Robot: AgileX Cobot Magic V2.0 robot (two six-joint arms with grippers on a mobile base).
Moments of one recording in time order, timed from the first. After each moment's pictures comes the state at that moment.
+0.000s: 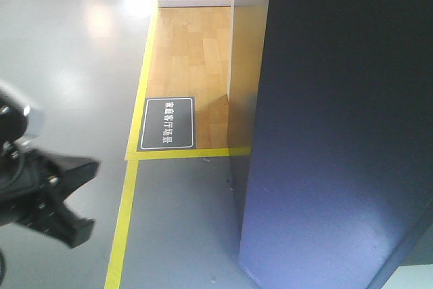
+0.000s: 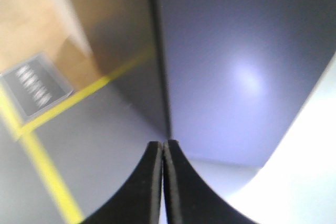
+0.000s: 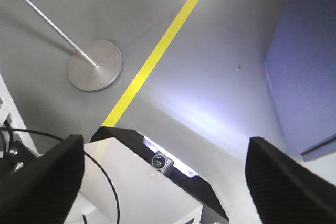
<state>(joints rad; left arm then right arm) -0.55 0.93 -0.72 -0.03 0.48 0.00 0.41 0.30 -0.58 0.30 1.23 -0.10</state>
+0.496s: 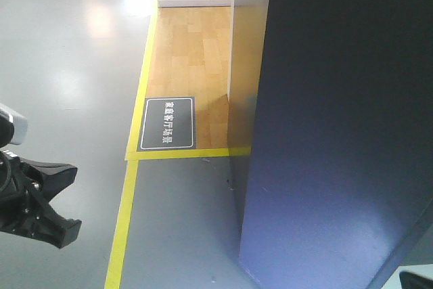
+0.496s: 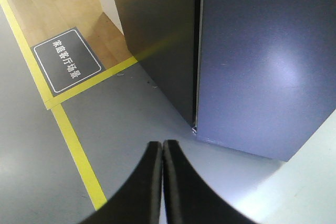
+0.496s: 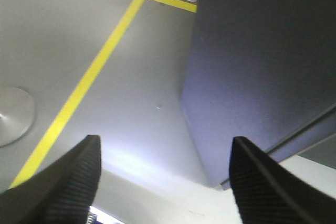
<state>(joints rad) -0.55 0.90 -0.70 0.16 0.52 -0.18 0.41 0.48 -0.57 -0.02 0.94 0.01</state>
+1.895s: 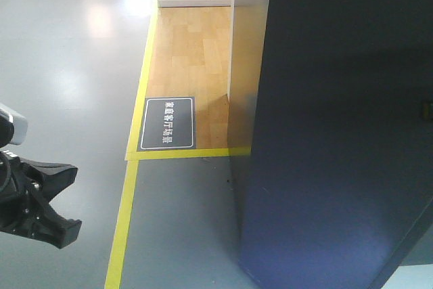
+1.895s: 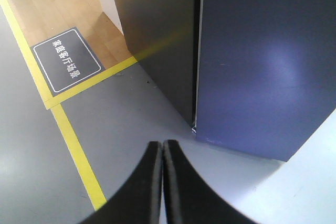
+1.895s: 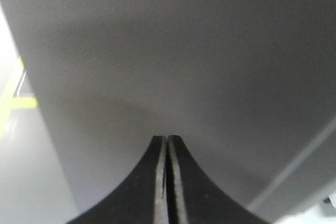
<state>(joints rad) -0.55 0.90 -0.70 0.16 0.52 -0.19 -0.04 1.02 -0.84 -0.18 0.37 0.09</state>
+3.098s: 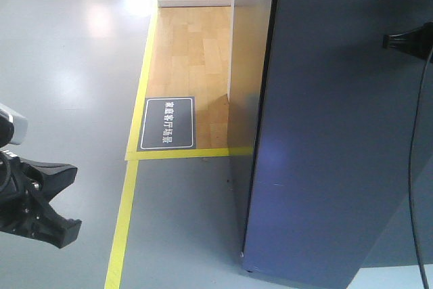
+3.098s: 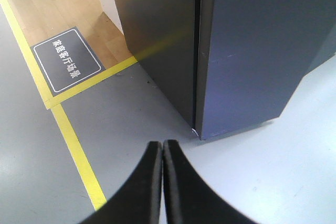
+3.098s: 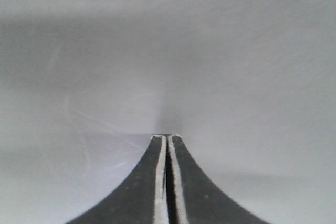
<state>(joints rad) -0.55 0.90 -0.70 0.16 0.52 -0.19 -0.13 1.65 -1.29 -0.16 0.14 0.09</state>
